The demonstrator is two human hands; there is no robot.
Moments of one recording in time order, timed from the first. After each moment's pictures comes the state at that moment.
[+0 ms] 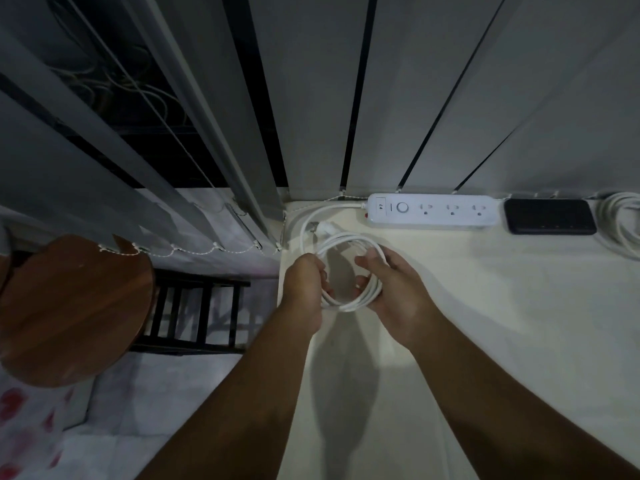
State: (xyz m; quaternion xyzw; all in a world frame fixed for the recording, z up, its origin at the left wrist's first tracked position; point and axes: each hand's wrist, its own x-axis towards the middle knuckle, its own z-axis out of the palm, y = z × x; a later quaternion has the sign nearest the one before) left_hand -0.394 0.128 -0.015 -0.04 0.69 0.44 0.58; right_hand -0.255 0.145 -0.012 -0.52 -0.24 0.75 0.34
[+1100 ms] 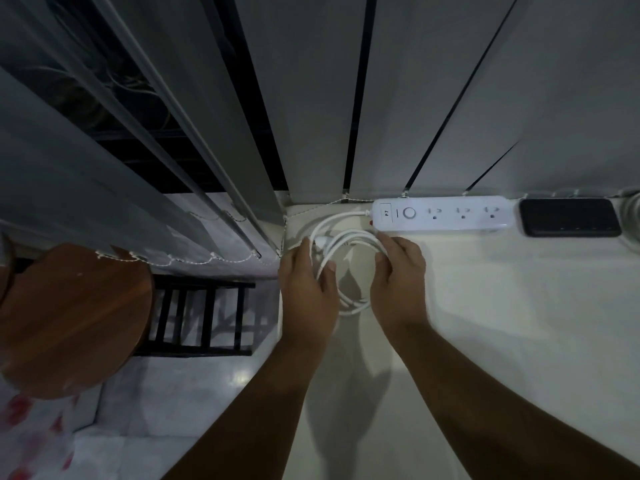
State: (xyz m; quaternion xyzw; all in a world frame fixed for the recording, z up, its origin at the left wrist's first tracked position) left_hand -0.391 0.112 -0.032 0.44 0.79 0.35 0.23; right_hand -0.267 0.155 -0.044 -0.64 -0.64 0.28 0.32
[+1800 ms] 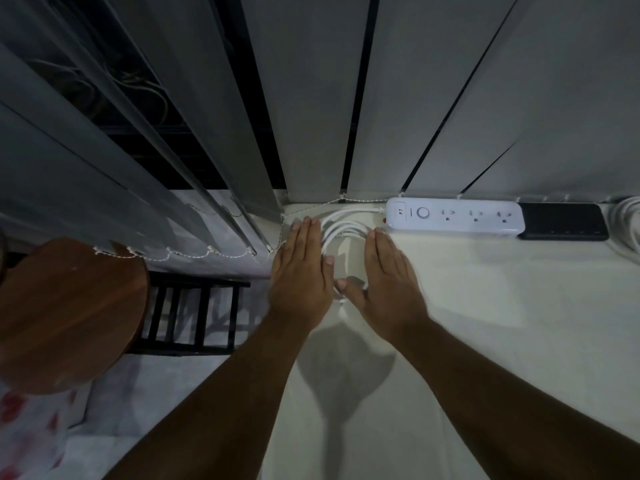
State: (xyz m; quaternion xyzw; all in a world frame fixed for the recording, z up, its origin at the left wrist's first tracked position) left_hand -0.414 0.126 -0.047 0.61 0.76 0.15 0.16; right_hand -0.253 0.155 -0.051 -0.55 -0.80 0.22 0.06
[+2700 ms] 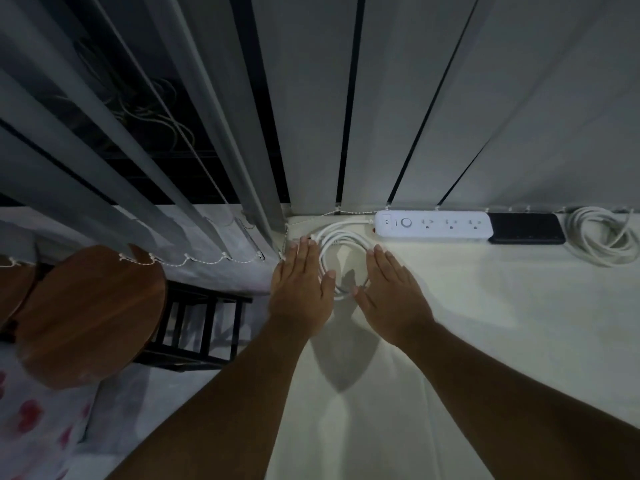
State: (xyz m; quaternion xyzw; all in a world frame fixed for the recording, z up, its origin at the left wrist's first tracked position) left_hand -0.408 0.097 -0.016 0.61 0.76 0.12 0.18; right_hand -0.229 0.135 -0.026 -0.55 -0.81 0.20 -0.01
